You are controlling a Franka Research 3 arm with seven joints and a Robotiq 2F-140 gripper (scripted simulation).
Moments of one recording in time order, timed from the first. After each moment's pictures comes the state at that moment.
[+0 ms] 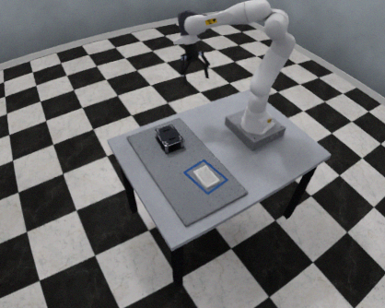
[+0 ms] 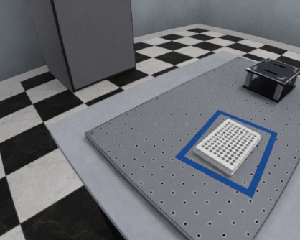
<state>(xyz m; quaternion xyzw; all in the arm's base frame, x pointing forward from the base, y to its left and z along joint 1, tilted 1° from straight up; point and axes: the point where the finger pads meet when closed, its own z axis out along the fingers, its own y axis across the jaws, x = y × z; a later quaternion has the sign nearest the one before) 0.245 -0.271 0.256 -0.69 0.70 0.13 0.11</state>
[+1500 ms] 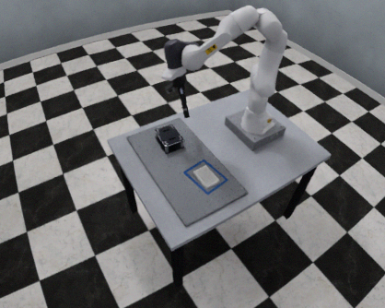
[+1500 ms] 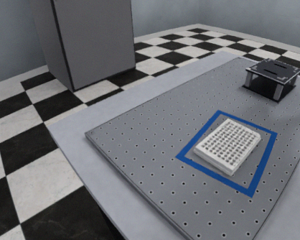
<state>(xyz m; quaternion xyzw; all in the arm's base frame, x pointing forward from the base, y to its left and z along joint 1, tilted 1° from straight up) 0.380 -0.174 0.163 -0.97 0.23 0.09 0.06</state>
